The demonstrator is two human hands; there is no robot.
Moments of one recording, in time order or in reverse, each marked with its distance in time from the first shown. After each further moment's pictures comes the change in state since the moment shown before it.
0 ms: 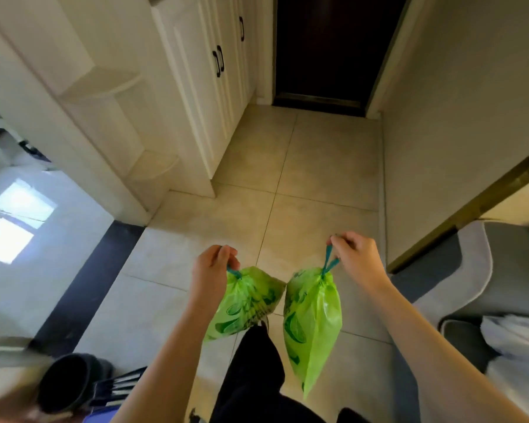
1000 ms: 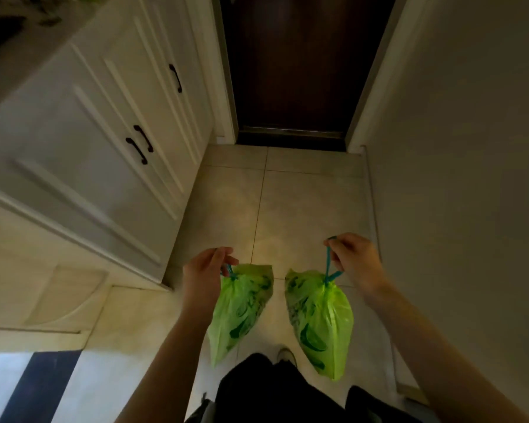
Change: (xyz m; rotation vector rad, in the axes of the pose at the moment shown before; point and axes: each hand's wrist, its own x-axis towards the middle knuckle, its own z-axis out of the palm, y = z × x) left_hand 0.563 0.231 0.277 -0.067 -0.048 -0.060; right_hand 0.633 -0.140 -0.054 0.139 0.065 0.097
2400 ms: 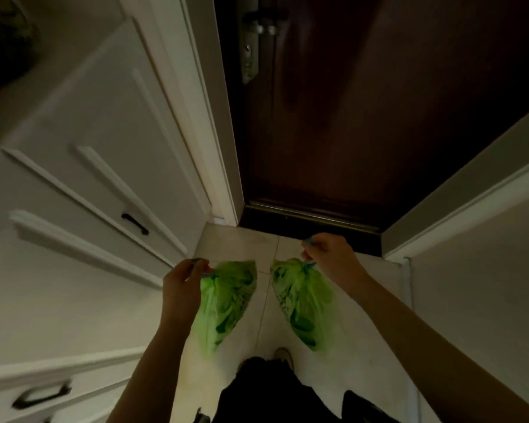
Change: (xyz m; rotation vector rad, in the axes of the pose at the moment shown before) left_hand 0.725 0.262 0.214 0.112 0.174 -0.060; right_hand 0.782 -0.302 0.146 -0.231 -0.278 -0.007
